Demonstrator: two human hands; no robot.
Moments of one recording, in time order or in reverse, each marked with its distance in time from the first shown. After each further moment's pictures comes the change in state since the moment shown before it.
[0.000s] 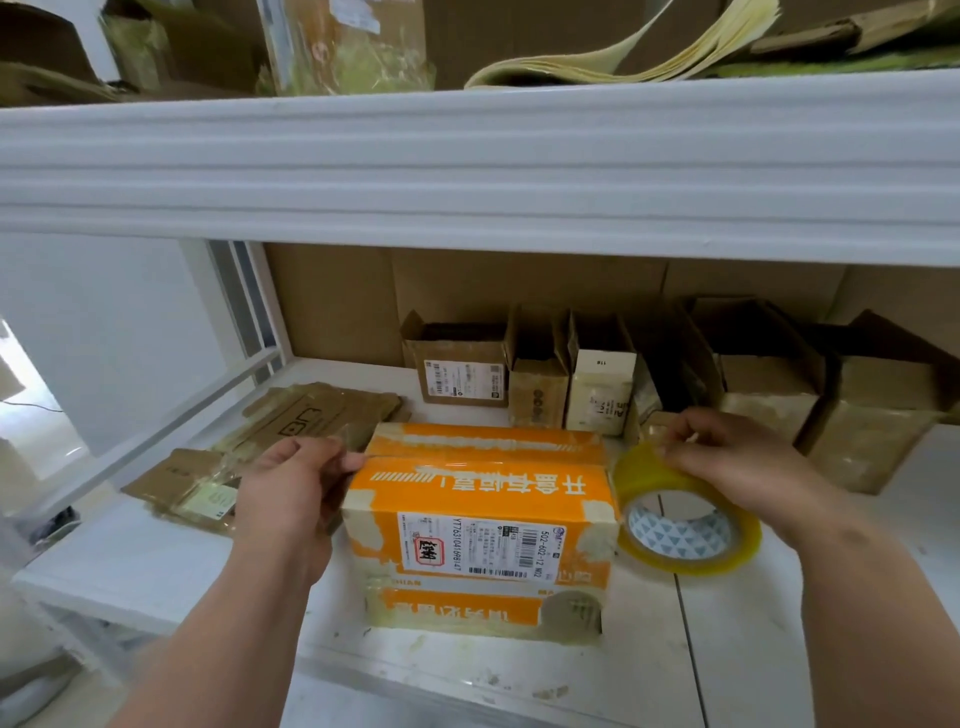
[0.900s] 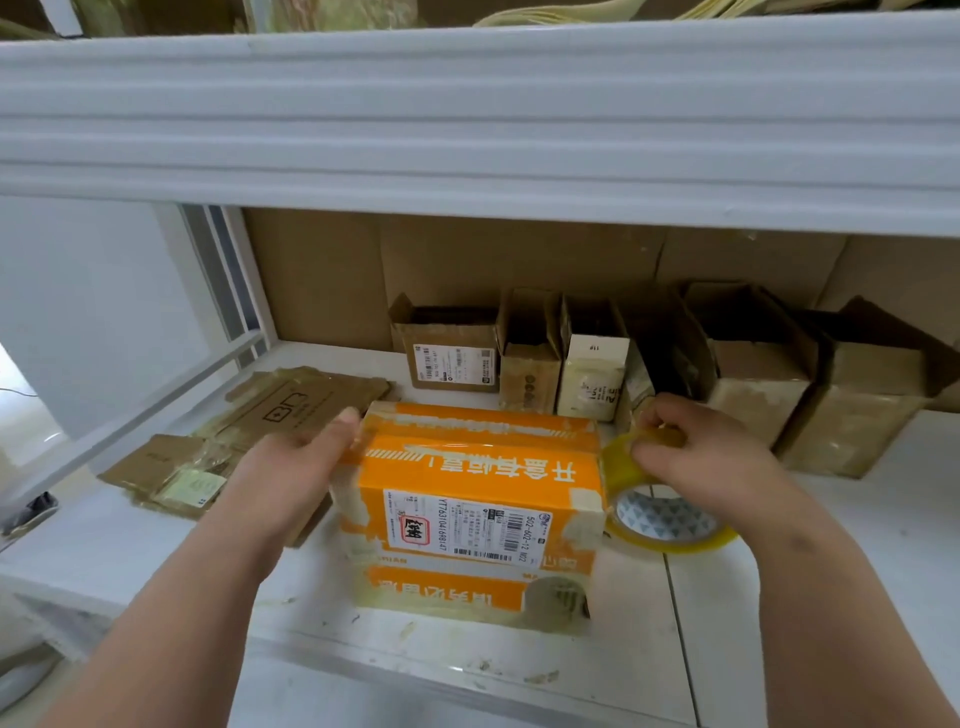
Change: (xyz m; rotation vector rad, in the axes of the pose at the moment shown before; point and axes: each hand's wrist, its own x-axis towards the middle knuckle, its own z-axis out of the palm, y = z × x) left_hand 0.003 0.011 -0.012 0.791 -0.167 0.068; right_hand -0.012 -0.017 0.016 -0.169 0.040 -0.020
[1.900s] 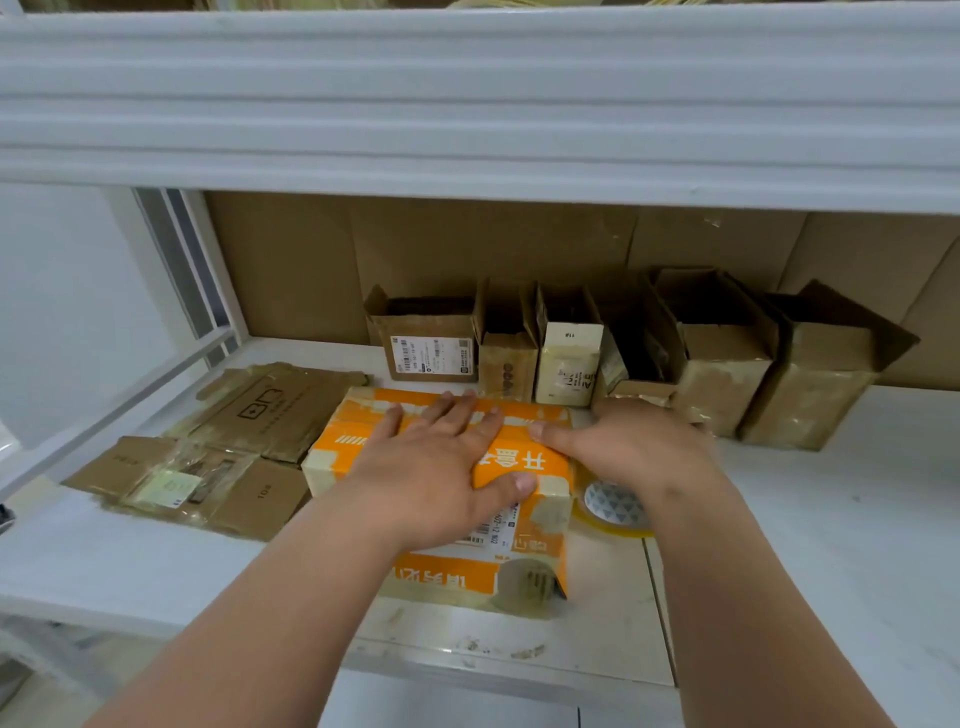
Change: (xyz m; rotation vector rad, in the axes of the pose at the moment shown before) left_hand -0.024 0.049 0.073 1.092 -0.430 0.619; right_hand 0.009 -0.034 0.029 -0.357 -0.077 0.244
